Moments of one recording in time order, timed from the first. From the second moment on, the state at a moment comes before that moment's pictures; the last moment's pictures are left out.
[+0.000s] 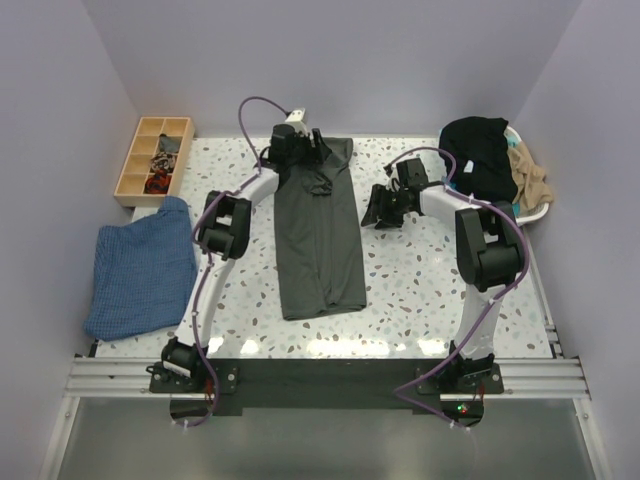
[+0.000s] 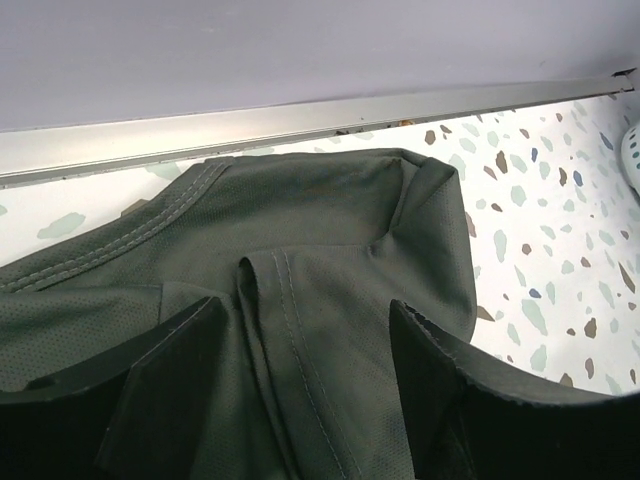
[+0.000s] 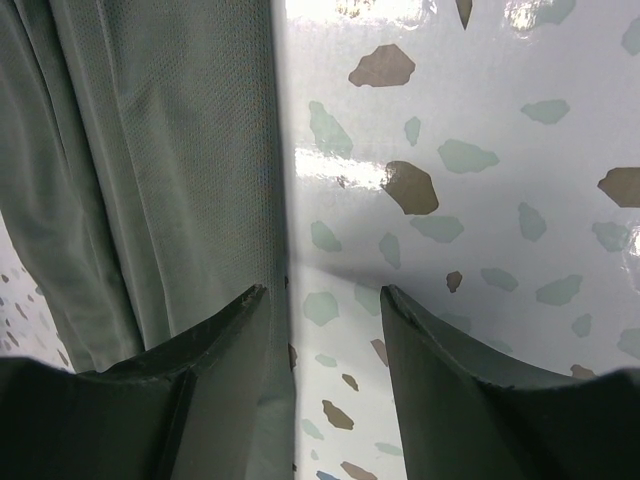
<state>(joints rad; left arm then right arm) -0.32 2.72 2.24 0.17 0.26 -0.39 0.24 2.00 1.32 -0.34 -0.37 0.38</state>
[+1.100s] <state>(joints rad) -0.35 2.64 2.14 0.31 0.24 -0.39 0.24 2.02 1.34 -0.34 -0.41 0.38</state>
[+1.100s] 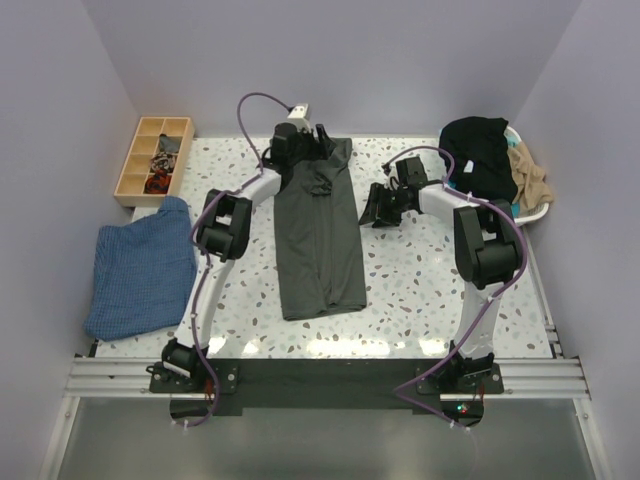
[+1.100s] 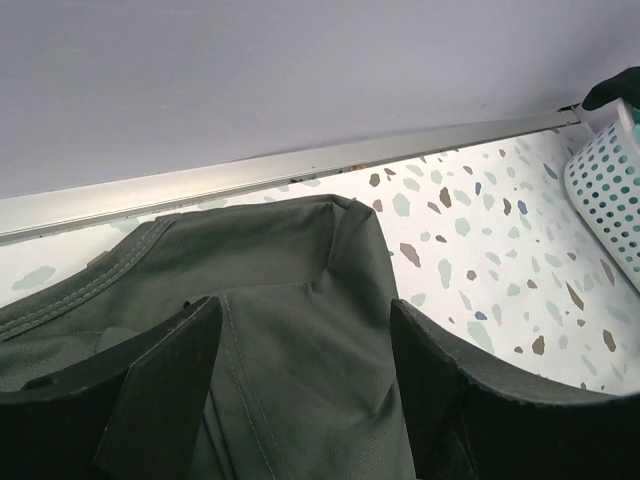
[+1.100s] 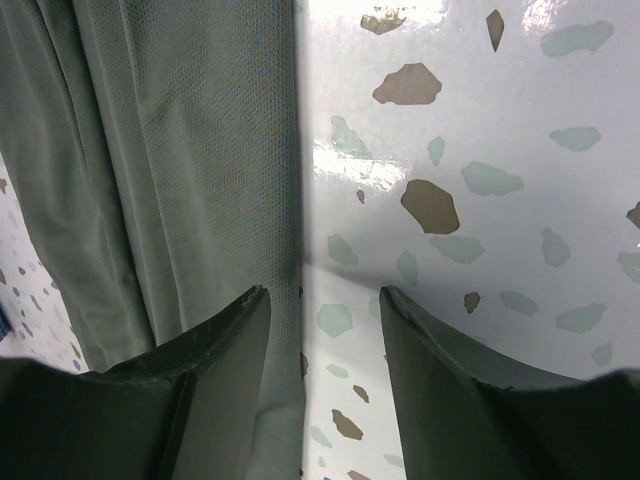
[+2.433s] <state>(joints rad) -0.35 2.71 2.17 0.22 0.17 -0.38 0.23 2.04 1.36 -0.34 -0.42 0.37</state>
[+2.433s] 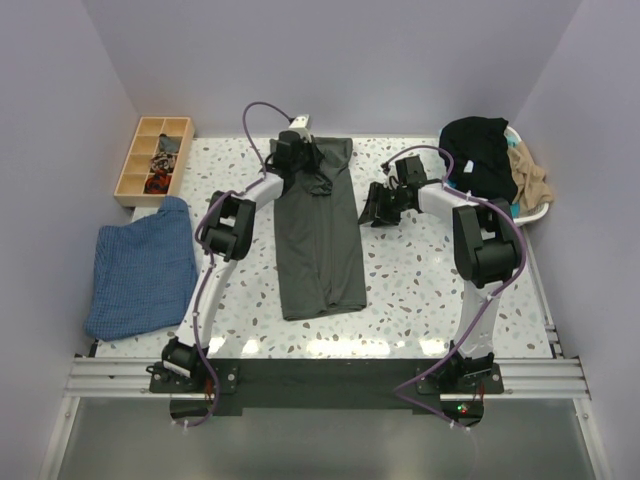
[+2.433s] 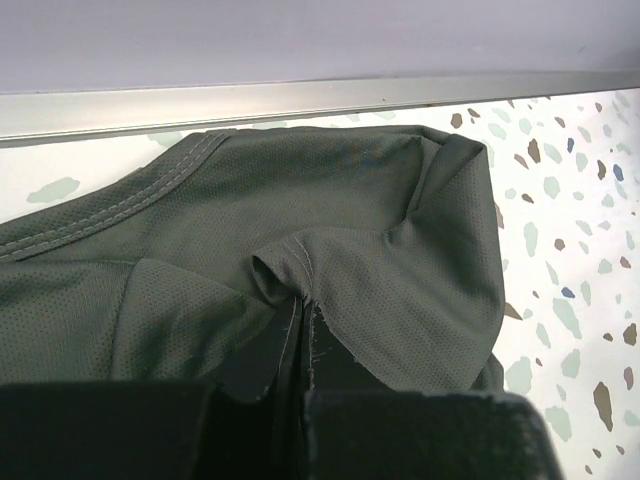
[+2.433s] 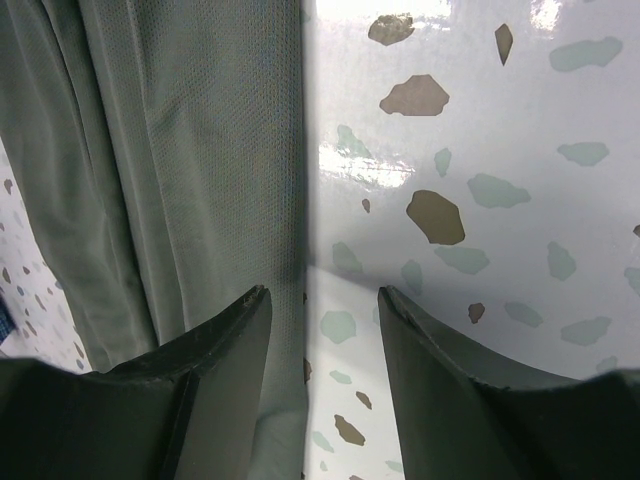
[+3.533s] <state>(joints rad) -0.35 2.46 1.84 0.38 0.07 -0.40 0.23 2.04 1.36 -0.34 -0.44 0.37</state>
